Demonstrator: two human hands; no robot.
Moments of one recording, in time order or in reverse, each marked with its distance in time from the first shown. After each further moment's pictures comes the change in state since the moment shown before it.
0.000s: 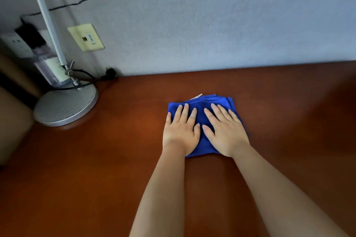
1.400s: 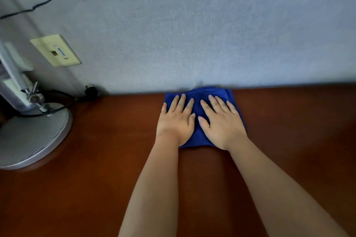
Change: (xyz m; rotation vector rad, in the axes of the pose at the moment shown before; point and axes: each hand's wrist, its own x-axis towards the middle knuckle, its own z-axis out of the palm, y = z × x) left_hand 0.157 -0.023 -0.020 0.029 0.011 -0.026; right_hand 0.153 0.040 -0.001 0.007 0.000 -0.036
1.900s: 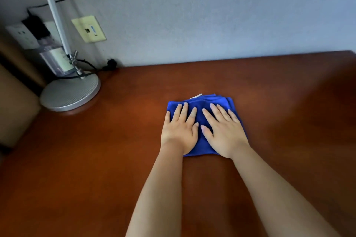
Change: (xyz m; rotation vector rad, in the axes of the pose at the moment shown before) left_hand -0.214 0.028 0.024 0.007 -0.019 0.049; right_hand -0.212 -0.063 0.004 -0.017 -0.009 0.051
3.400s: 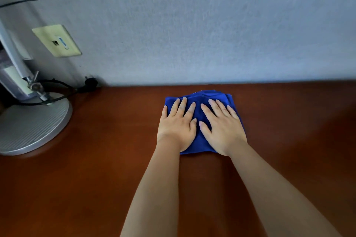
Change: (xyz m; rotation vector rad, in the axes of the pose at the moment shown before) left_hand 0.171 -0.021 -0.020 -0.039 0.033 -0.028; right_hand 0.171 0.052 -0.003 0.007 0.042 -0.042
